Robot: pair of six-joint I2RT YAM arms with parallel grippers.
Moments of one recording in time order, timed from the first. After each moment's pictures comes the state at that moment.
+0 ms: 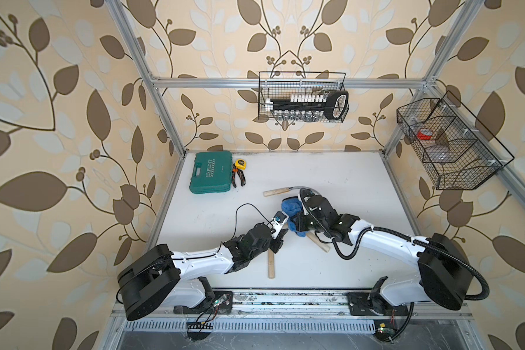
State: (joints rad) left arm -0.93 1.27 0.44 0.40 -0.13 -0.09; right arm 0.70 1.43 0.81 -0.14 -0.02 0.61
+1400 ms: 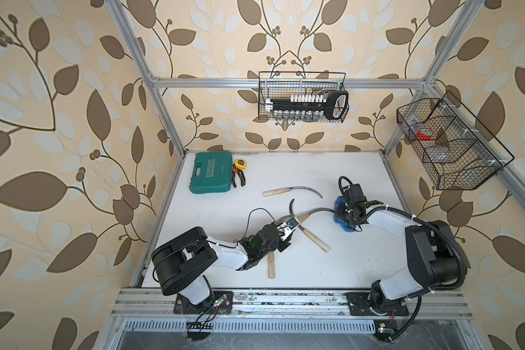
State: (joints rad) left arm -0.94 1.55 0.46 0.70 -0.15 0.18; right arm 0.18 1.57 0.83 -0.36 0.12 0.58
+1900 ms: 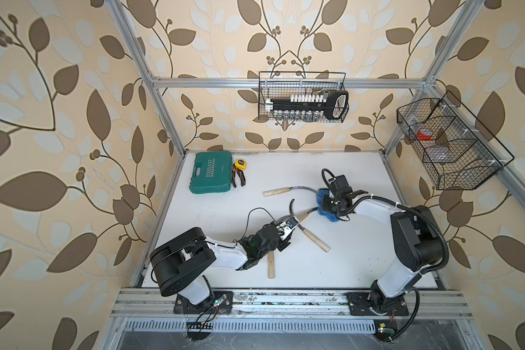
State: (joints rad) left arm -0.94 1.54 0.46 0.69 -0.16 0.17; right arm 0.32 1.72 1.02 -0.35 0.01 0.51
